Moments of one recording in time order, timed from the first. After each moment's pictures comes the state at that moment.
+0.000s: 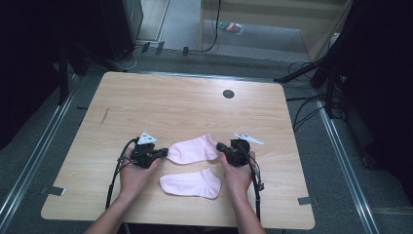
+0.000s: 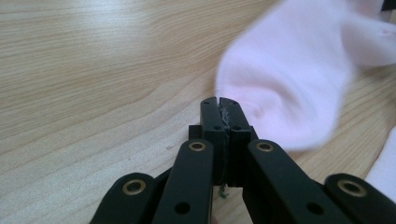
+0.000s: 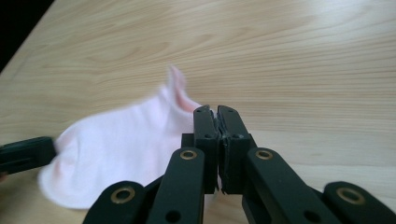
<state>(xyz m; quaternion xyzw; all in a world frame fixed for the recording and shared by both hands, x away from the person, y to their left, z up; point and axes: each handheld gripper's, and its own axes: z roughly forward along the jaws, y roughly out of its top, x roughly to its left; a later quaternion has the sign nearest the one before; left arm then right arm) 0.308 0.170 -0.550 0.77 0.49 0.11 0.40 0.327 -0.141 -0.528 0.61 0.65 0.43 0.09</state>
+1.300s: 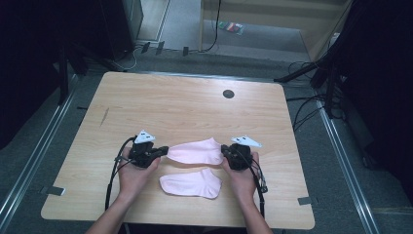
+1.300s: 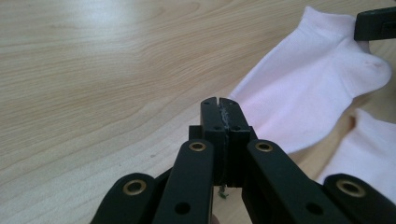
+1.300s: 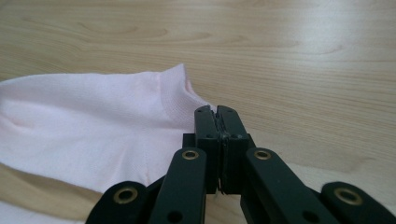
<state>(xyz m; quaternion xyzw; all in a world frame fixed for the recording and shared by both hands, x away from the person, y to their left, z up) 0.293 0.172 -0.523 0.76 0.48 0.11 0.43 0.311 -0.143 -0.522 0.54 0.72 0.41 0.17</state>
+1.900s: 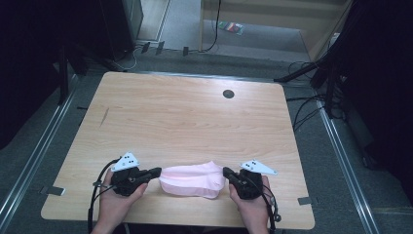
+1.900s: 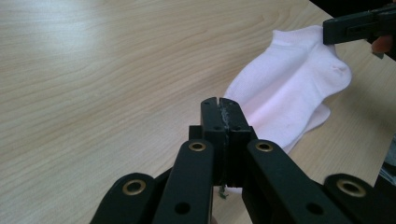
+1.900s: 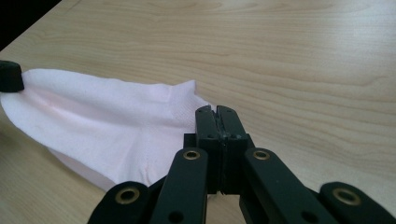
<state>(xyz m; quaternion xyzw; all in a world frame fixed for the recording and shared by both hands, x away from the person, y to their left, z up) 0.216 0.190 -0.507 0.77 0.43 0.08 0.47 0.228 -0.162 -0.503 0.51 0.73 0.44 0.12</state>
